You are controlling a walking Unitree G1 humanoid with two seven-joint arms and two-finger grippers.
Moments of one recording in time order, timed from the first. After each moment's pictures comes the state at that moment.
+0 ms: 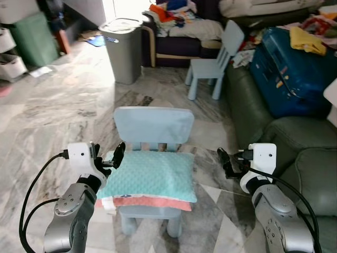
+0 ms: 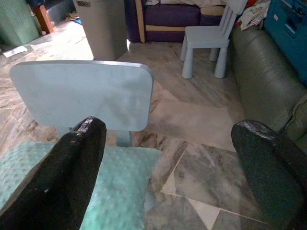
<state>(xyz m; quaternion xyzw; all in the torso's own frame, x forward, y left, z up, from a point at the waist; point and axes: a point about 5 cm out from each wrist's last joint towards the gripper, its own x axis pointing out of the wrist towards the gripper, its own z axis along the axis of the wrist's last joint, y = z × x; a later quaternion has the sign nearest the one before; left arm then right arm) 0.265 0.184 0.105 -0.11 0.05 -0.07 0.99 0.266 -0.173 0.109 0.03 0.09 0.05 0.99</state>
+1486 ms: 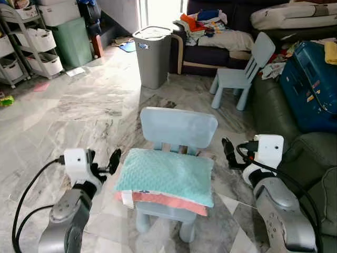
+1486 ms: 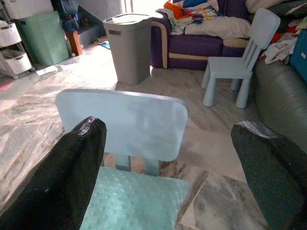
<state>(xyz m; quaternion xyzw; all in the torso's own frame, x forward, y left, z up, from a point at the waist) 0.252 0.194 0.094 -0.10 0.08 -0.05 0.99 0.270 -0.176 0.126 0.02 0.05 0.02 1.00</state>
